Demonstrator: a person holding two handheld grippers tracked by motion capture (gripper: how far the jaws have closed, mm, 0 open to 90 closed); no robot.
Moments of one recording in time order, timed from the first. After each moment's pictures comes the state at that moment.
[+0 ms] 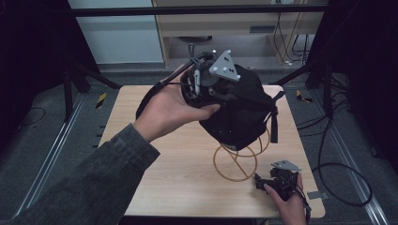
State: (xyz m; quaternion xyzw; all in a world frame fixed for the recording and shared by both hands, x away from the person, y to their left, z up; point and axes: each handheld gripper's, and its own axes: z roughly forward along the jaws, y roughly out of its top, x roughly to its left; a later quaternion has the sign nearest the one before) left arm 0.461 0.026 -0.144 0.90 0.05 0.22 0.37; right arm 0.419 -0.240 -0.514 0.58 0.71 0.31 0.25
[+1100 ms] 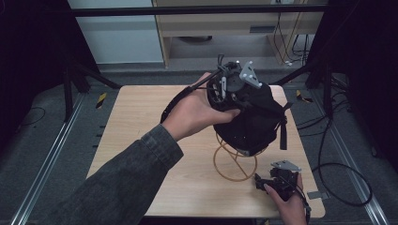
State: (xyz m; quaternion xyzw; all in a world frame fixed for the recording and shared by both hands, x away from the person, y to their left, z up) left arm 0.480 -0.016 -0.176 0.92 0.06 0.18 0.34; right arm 0.419 -0.240 -0.514 0.58 0.71 0.31 0.25
